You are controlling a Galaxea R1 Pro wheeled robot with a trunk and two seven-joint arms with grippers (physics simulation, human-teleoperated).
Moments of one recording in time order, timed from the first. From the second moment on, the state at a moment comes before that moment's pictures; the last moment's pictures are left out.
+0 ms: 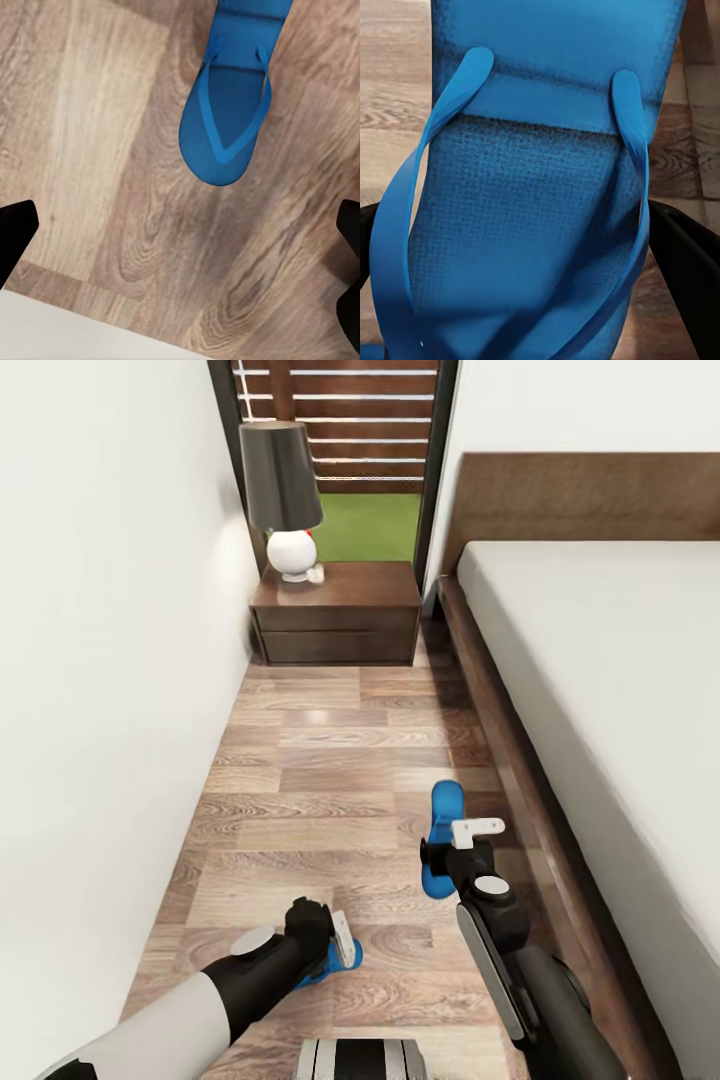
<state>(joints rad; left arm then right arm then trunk) -0.70 -0.04 -0.90 -0.84 -0.54 0.97 -0.46 -0.40 0.05 0.27 -1.55 -0.08 0.72 -0.34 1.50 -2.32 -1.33</state>
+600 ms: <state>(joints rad) -0.70 -0.04 -0.90 -0.85 -0.54 0.97 -0.46 -0.40 0.05 0.27 -1.55 -0.08 0.72 -0.34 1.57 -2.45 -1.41</state>
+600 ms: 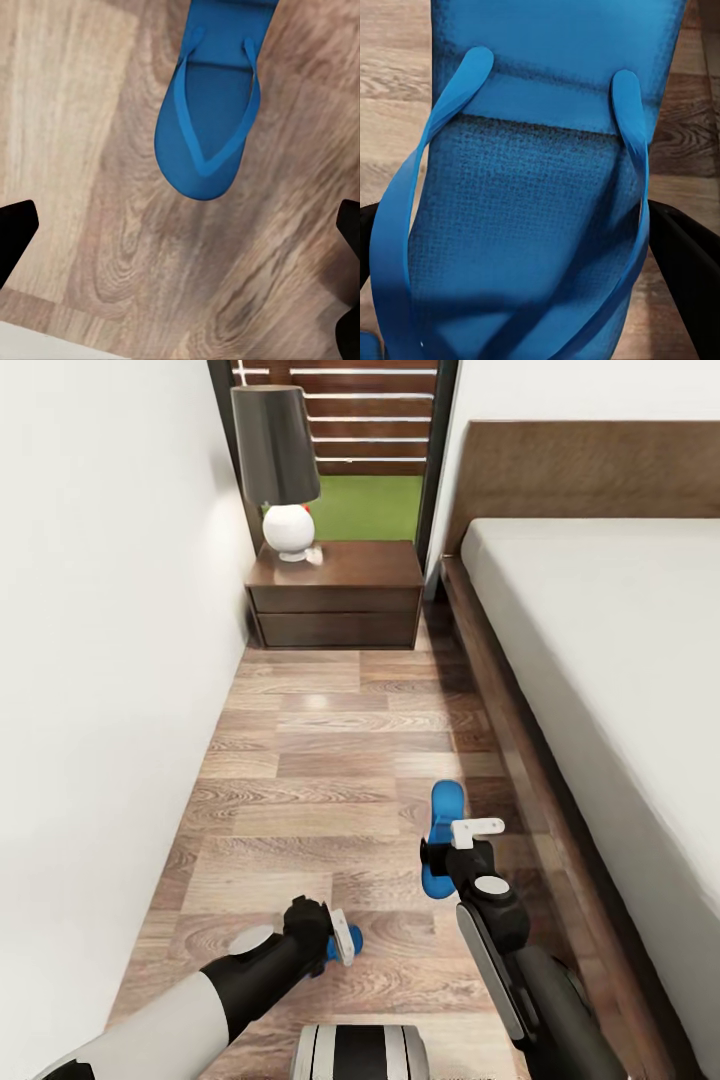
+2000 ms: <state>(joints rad) -0.81 0.03 -0.75 -0.95 -0.72 0.98 -0.60 -0.40 0.05 0.27 -1.55 -0.08 0.72 -0.34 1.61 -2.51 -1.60</state>
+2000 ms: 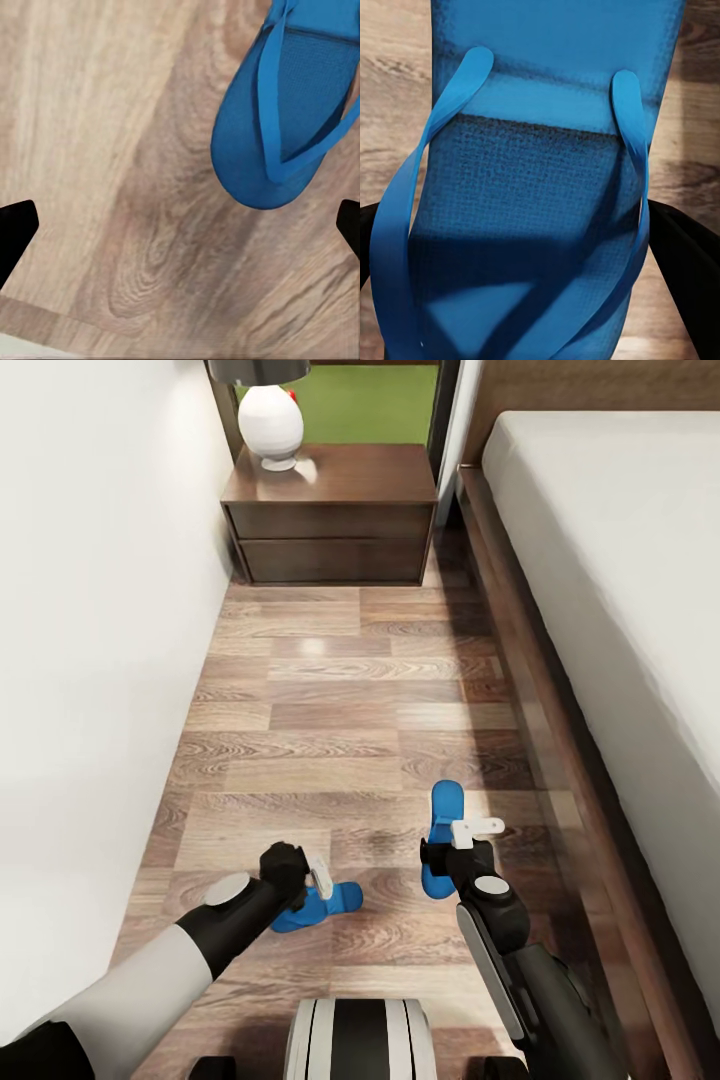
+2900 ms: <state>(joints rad) -0.81 0.00 -0.76 -0.95 -0.75 0.98 -0.60 -0.40 0.05 0.27 -1.55 -0.08 0.63 -0.33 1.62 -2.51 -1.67</state>
